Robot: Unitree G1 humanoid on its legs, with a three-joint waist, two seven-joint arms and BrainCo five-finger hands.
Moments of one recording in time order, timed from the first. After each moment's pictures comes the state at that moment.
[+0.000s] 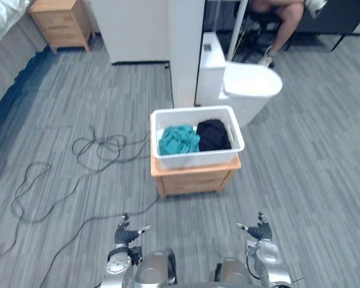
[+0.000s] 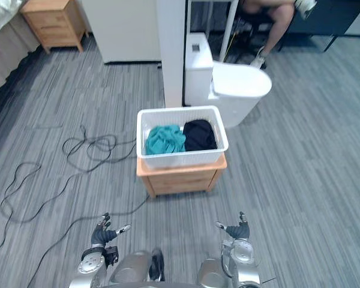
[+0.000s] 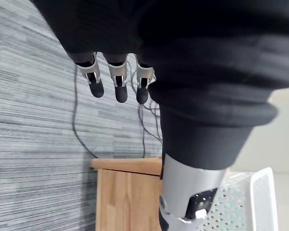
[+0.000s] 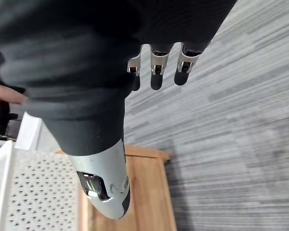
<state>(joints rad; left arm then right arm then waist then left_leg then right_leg) 0.20 0.08 0.05 0.52 -0.06 -0.05 0.20 0.08 -0.01 -0.13 0.58 -0.03 0.00 -0.28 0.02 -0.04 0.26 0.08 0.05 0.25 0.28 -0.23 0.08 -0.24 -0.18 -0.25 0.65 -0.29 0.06</state>
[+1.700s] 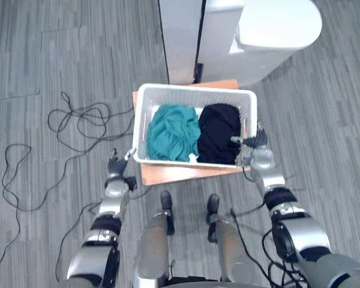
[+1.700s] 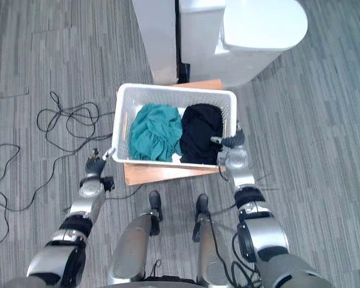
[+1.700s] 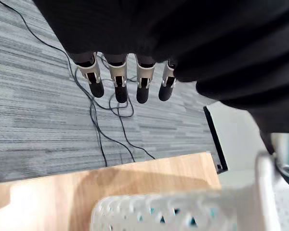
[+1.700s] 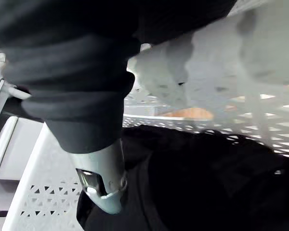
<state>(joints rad) -0.60 0.22 0.03 0.84 -0.08 -0.04 0.33 -0.78 -0.21 0.00 0.86 0.03 0.04 -0.33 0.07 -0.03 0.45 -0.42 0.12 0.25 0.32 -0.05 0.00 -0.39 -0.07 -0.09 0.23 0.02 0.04</state>
